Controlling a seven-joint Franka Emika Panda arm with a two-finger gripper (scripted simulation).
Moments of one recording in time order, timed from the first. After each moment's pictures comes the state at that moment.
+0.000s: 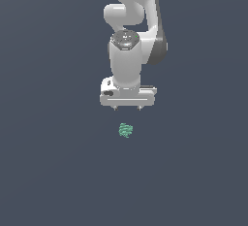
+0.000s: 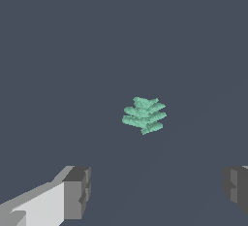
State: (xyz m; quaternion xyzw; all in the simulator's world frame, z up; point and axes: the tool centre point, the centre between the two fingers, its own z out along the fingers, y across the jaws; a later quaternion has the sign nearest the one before) arm -0.001 0.015 0.180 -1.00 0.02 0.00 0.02
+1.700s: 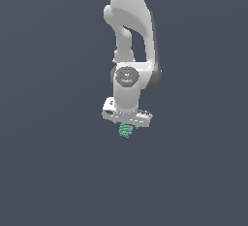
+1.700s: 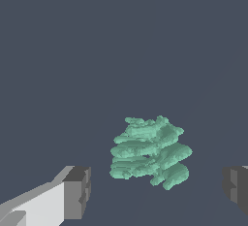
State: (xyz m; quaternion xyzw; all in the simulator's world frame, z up) arm 0.023 0.009 0.089 -0.99 0.11 0.00 0.00
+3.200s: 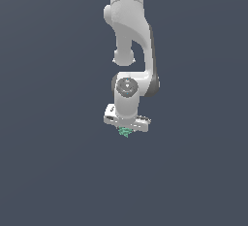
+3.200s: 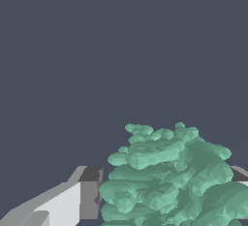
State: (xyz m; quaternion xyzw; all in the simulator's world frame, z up) arm 0.023 0.009 0.047 -0.99 0.12 0.00 0.00
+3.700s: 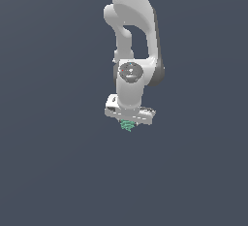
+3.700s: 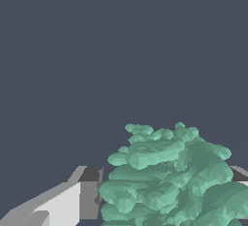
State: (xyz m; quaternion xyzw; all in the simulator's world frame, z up) arm 0.015 0.019 0.098 -0.99 0.12 0.00 0.00
